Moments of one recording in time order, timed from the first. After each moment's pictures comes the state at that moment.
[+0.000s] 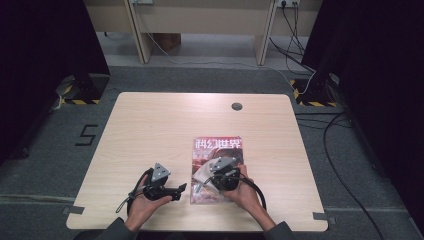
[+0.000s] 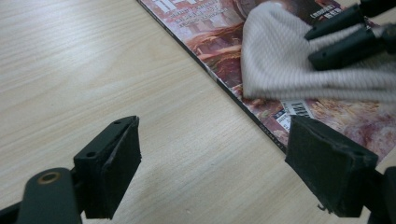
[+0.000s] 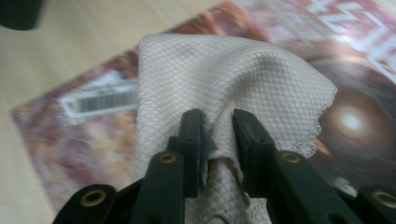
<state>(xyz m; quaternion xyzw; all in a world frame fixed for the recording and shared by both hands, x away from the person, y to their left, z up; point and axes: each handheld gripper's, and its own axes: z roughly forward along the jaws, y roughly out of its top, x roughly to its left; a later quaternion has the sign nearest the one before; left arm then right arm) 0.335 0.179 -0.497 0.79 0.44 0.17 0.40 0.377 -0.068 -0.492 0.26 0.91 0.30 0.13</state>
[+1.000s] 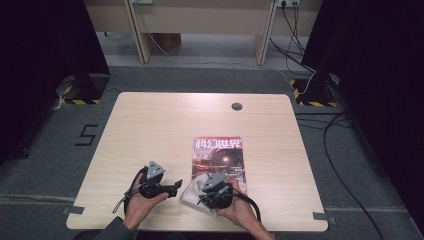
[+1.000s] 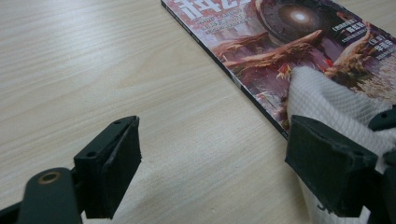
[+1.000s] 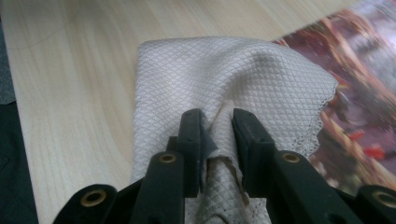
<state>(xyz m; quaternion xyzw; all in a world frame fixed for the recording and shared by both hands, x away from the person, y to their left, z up) 0.337 0.188 -0.495 0.77 0.46 0.18 0.40 0.334 -0.059 -0.494 0.22 0.91 0.32 0.08</state>
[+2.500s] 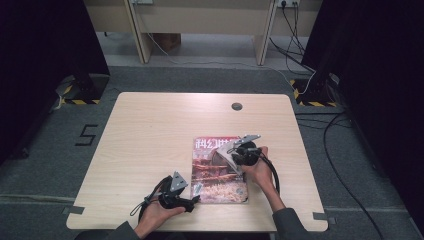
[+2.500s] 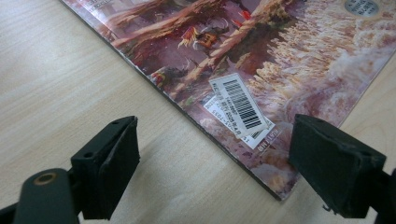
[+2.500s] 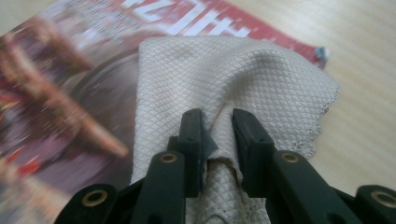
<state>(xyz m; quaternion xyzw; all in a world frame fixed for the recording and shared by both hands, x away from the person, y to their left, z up) 0.323 0.137 -0.514 0.84 0.37 0.15 0.38 0.461 -0.138 -0.491 0.40 0.85 0.30 0.16</state>
